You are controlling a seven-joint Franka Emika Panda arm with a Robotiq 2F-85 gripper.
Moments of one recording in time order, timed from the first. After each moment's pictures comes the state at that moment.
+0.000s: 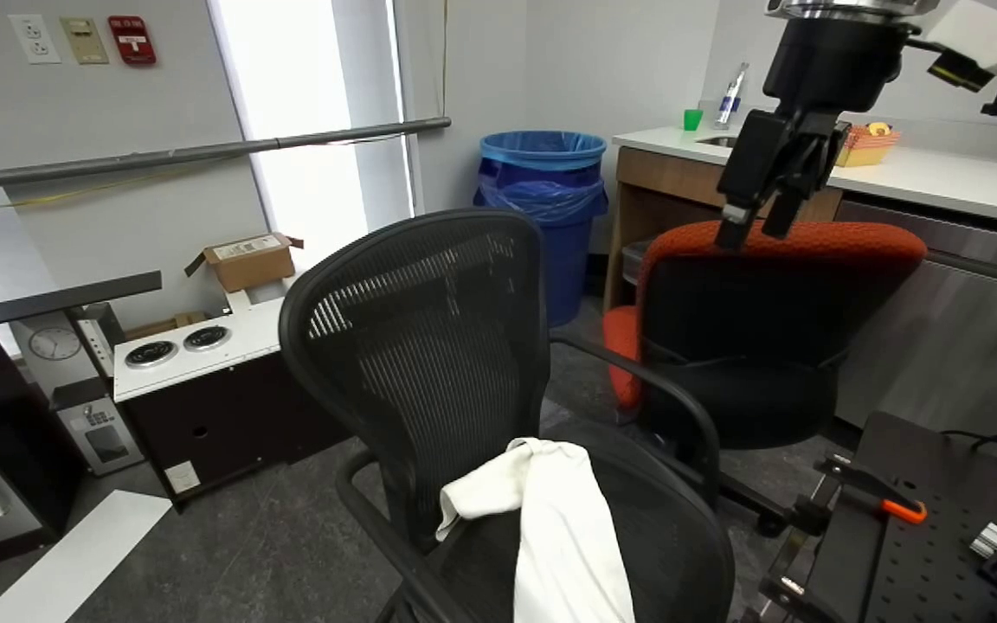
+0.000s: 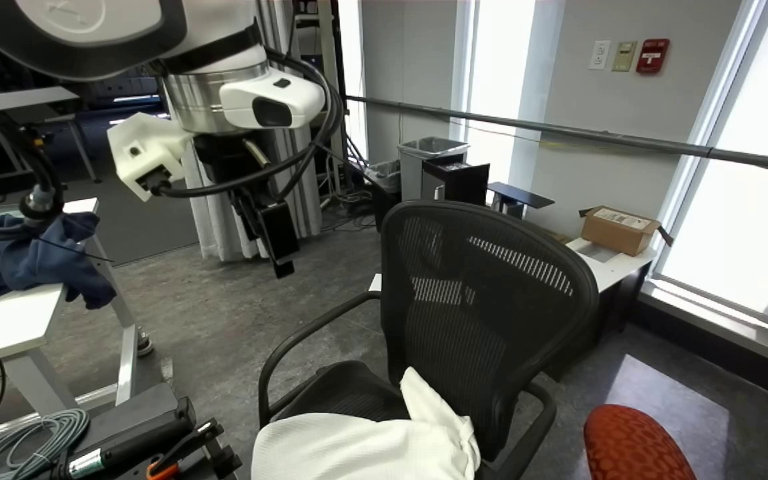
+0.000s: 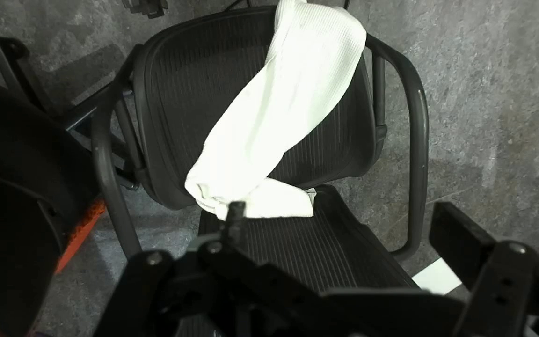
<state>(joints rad) 0.02 -0.76 -0.01 -2.73 0.10 2.08 0.10</state>
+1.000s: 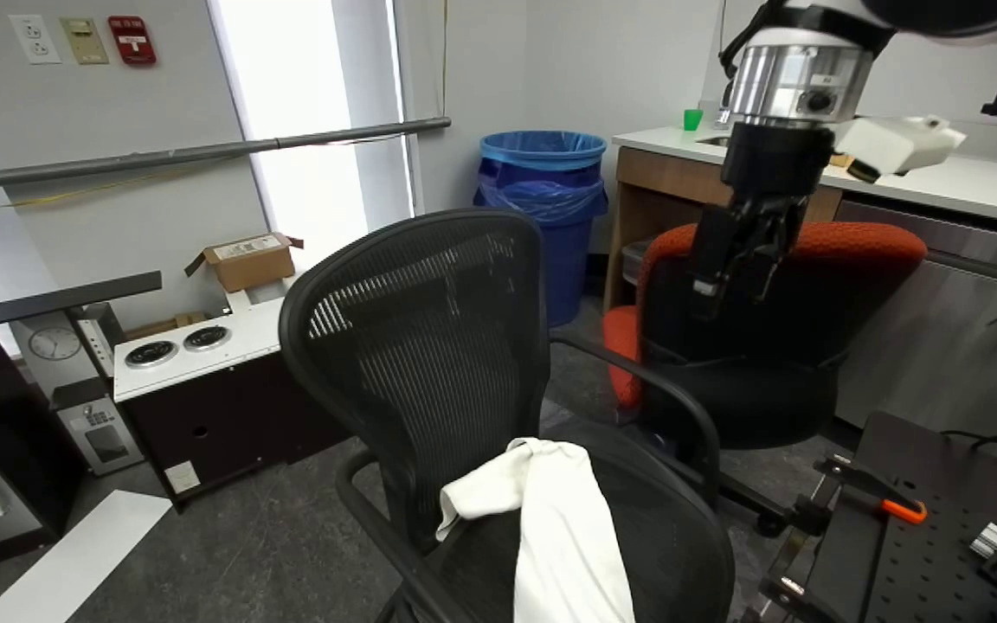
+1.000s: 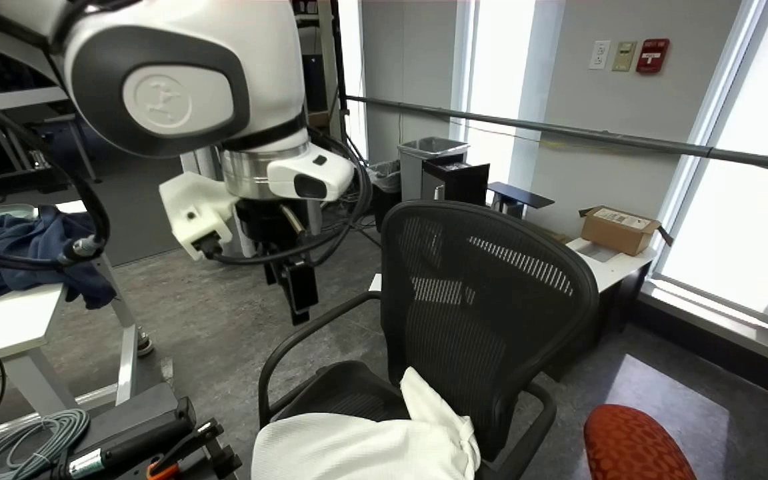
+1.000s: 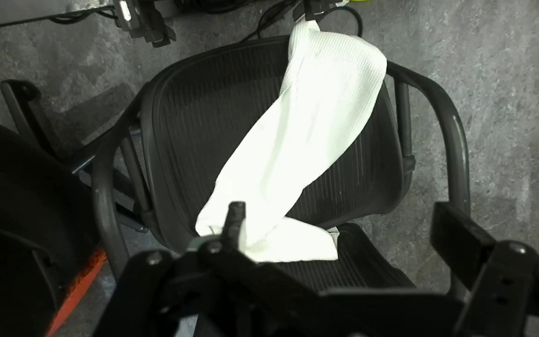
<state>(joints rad) 0.01 -0.55 -0.01 -2.76 0.10 2.21 0.10</state>
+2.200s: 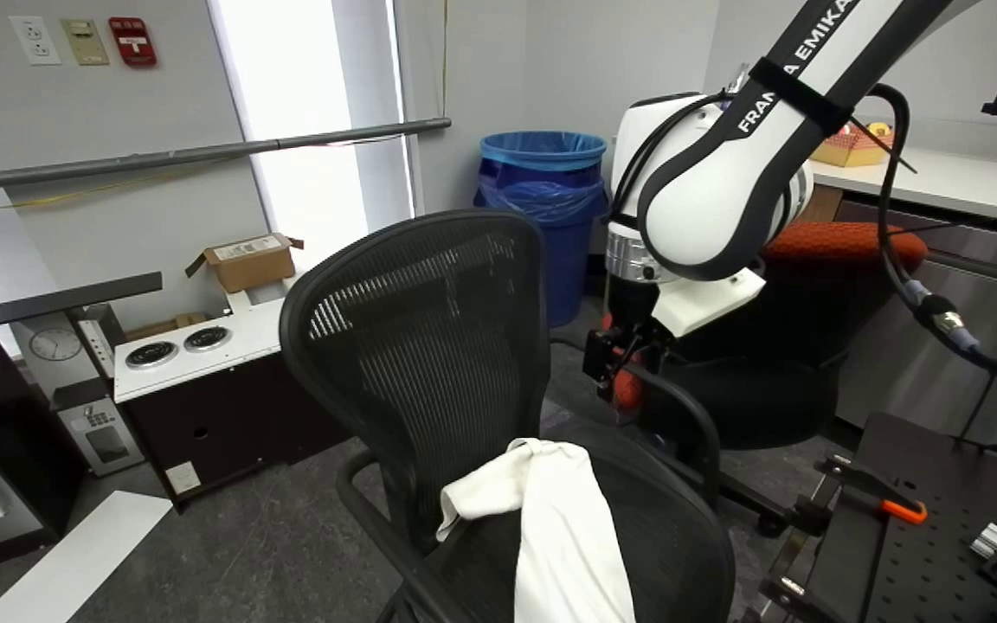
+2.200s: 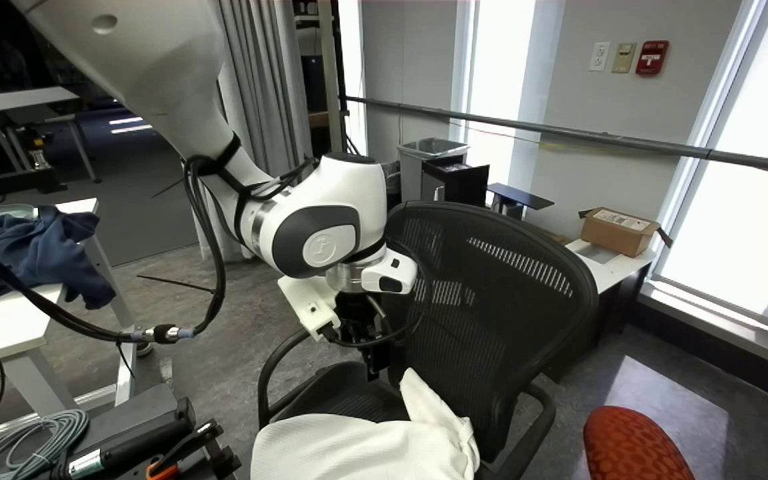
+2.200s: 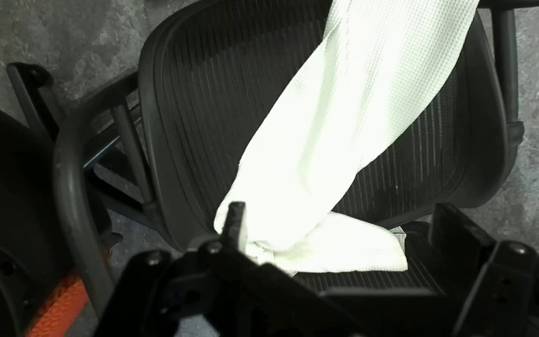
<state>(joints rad) -0.01 0.14 0.00 -2.55 -0.01 2.66 0.21</state>
